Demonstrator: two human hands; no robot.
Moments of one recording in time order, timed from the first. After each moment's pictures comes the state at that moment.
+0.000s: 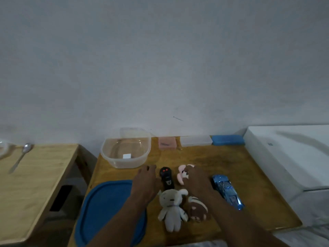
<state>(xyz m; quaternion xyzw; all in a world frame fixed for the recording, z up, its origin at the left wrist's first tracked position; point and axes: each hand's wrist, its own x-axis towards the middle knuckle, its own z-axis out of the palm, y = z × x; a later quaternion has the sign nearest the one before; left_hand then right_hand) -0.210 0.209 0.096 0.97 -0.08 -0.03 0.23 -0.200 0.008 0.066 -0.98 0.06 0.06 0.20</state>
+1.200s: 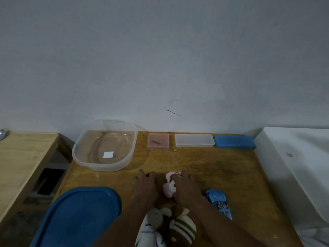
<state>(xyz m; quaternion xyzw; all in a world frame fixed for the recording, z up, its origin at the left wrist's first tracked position) -0.129 0.119 0.042 0.97 0.03 -0.22 0.13 -0.130 -0.031 0.048 -0.97 -0.03 0.23 0.10</state>
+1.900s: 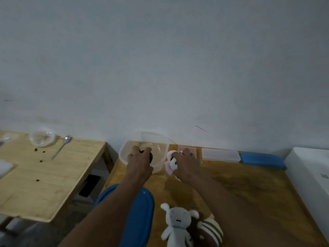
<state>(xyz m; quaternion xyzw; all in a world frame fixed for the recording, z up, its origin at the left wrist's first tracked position) -0.147 0.228 0.152 0.98 0.09 0.02 0.16 -0.124 0.055 0.154 -0.97 -0.14 0.06 0.18</state>
